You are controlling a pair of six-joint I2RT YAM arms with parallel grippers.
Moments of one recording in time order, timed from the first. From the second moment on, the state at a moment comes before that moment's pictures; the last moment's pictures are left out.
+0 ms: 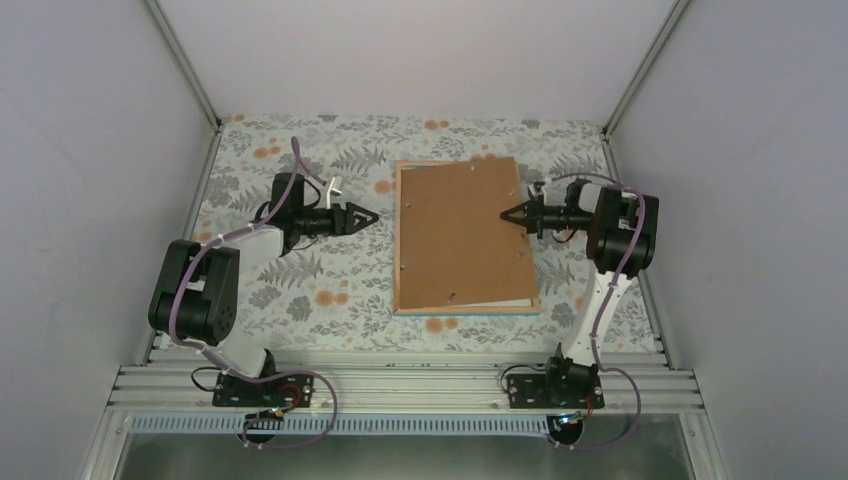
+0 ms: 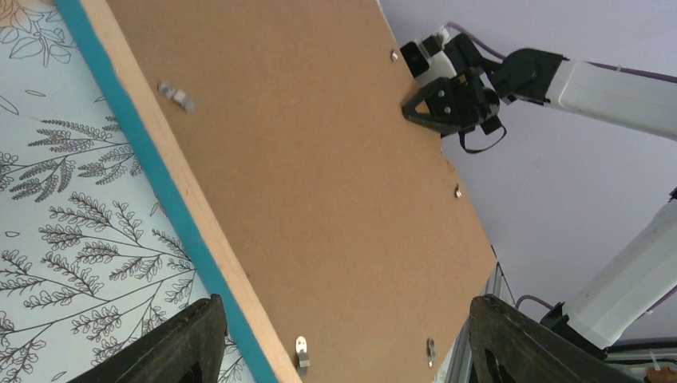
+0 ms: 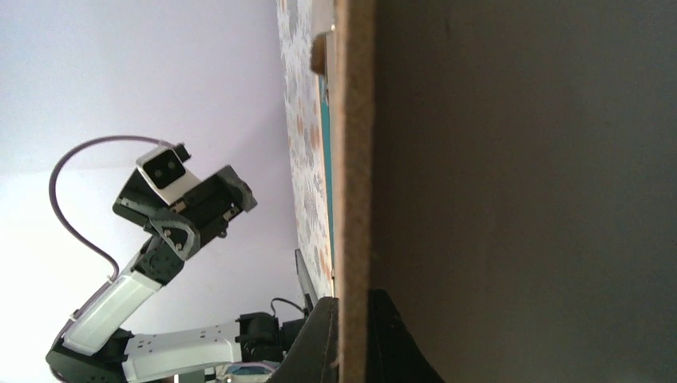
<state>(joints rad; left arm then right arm) -0.18 1.60 0.78 0.18 0.98 -0.47 -0.21 2.22 1.44 -0.94 -1.31 -0.19</state>
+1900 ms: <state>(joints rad) -0.12 1.72 0.82 0.03 0.80 -0.35 0.01 1.86 0.78 0.14 -1.22 0.60</state>
